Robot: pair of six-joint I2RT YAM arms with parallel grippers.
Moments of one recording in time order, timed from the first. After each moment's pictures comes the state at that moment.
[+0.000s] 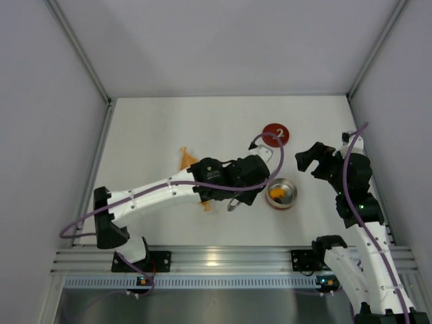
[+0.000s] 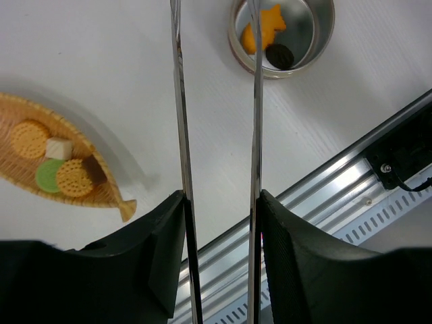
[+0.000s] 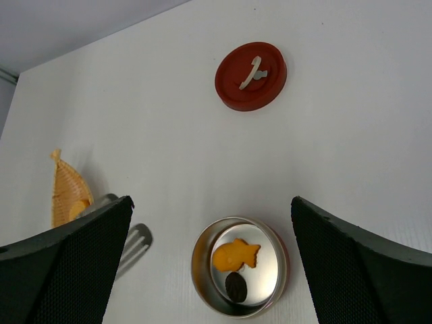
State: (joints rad) left arm -1.25 1.65 1.67 -0.97 -0.32 -0.52; right arm 0.08 0.62 0.71 -0.40 -0.10 0.43
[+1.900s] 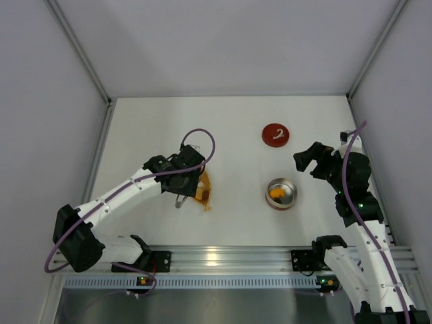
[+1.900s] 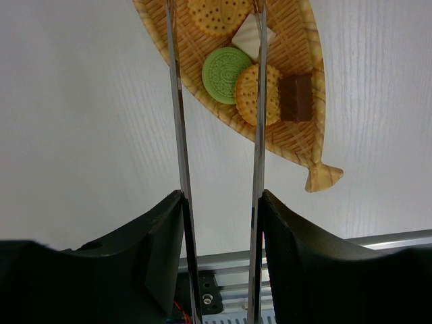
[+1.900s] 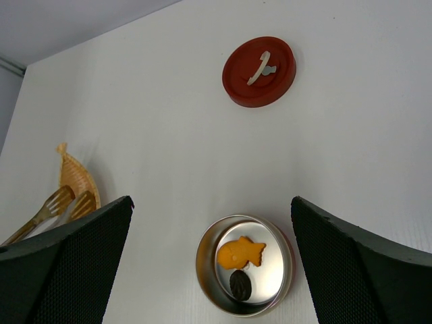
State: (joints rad) left arm -0.75 1.30 1.08 -0.96 -0.27 -0.50; right arm 0.08 0.64 0.71 -0.39 -0.13 0.43
